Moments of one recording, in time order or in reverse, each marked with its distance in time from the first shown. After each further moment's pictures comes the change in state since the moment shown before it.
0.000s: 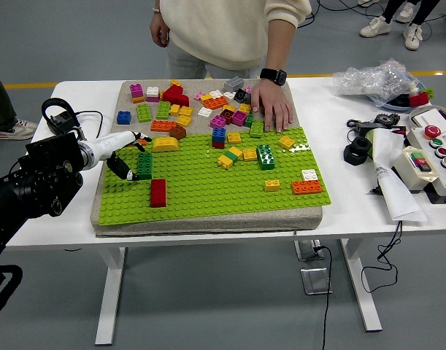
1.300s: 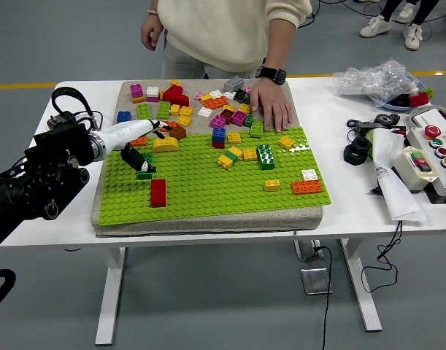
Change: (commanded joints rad) left arm 0.059 0.088 -0.117 -0.321 0.108 -0.008 0.056; right arm -0.018 -0.017 0.015 0.000 0.007 -0.009 0.001
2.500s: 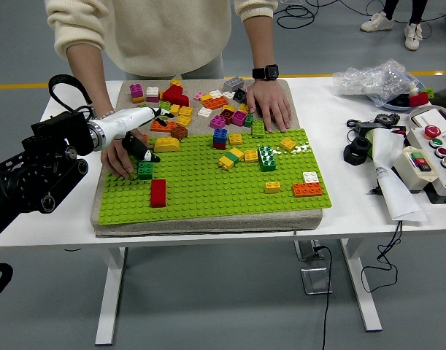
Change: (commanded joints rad) left arm -0.024 0.015 -0.004 -0.033 0.008 -0.016 0.013; right arm 0.002 0.001 0.012 0.000 0.001 -0.003 -0.009
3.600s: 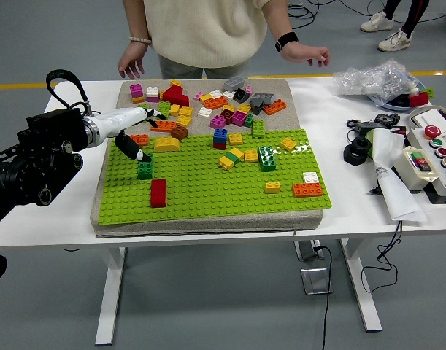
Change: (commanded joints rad) left arm -0.044 0.005 0.073 0.062 -0.019 -0.019 -0.003; right arm 0.002 0.001 -0.004 0.000 -0.004 0.003 0.001
